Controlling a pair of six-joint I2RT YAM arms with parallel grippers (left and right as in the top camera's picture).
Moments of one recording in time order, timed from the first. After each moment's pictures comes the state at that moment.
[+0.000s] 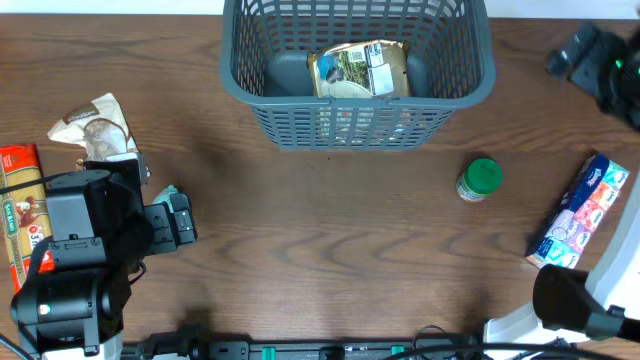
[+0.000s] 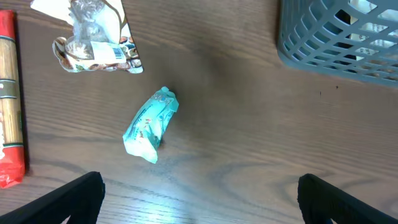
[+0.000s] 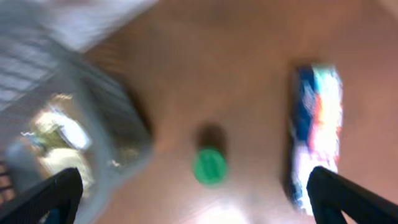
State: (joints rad) left arm 0.08 0.86 1.13 -1.18 0.06 -0.09; right arm -0.22 1.76 2.39 -1.68 0.09 0.46
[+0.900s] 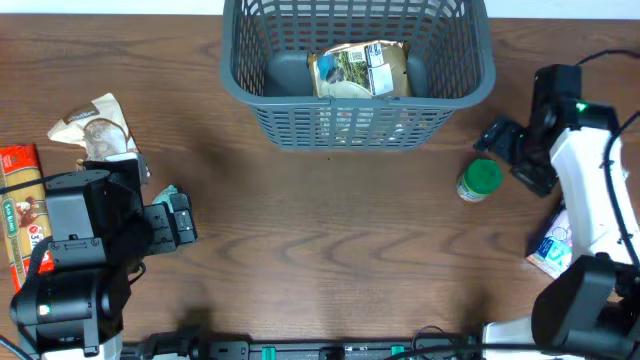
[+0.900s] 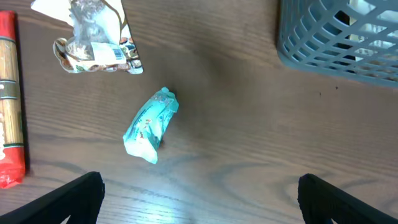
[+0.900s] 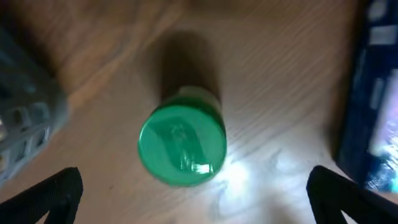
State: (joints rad) left arm 0.08 0.86 1.13 -1.18 0.06 -0.09; right arm -0.17 1.64 1.32 -1.04 0.04 0.55
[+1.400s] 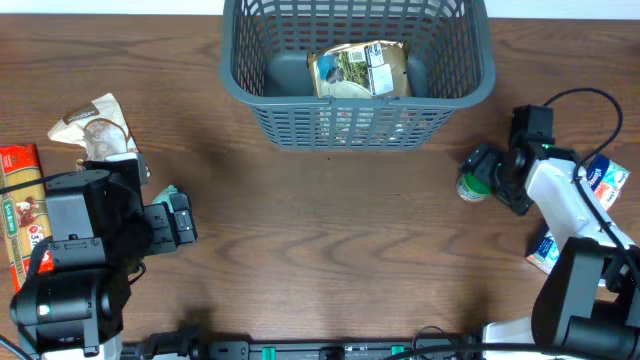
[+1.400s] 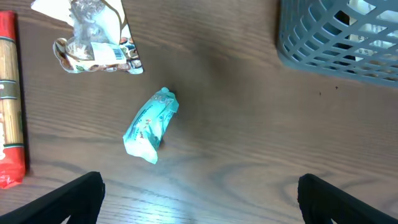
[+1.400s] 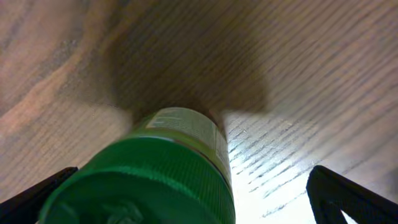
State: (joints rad) left arm 0.08 0.86 1.13 -1.18 0.06 -0.09; right arm -0.17 1.64 1.00 -0.65 0.04 0.54
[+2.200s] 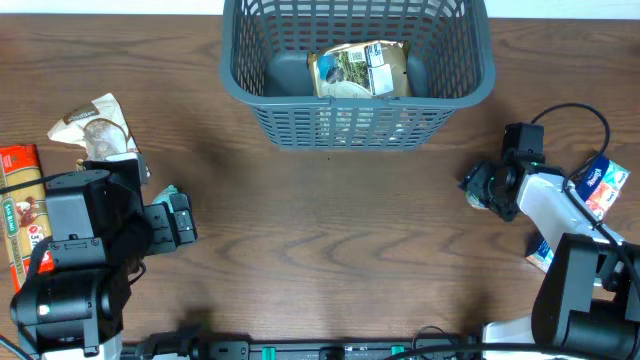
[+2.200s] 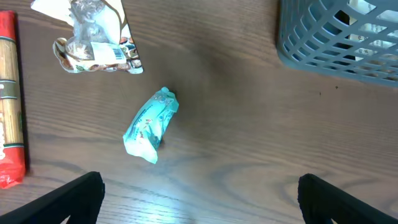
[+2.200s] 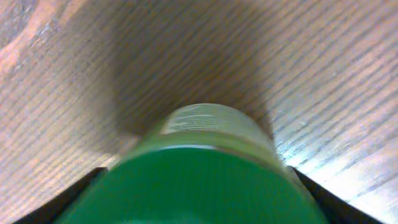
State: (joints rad) left arm 0.08 0.86 1.13 -1.18 0.06 -0.09; right arm -0.17 1.65 0.86 -0.51 0.04 0.52
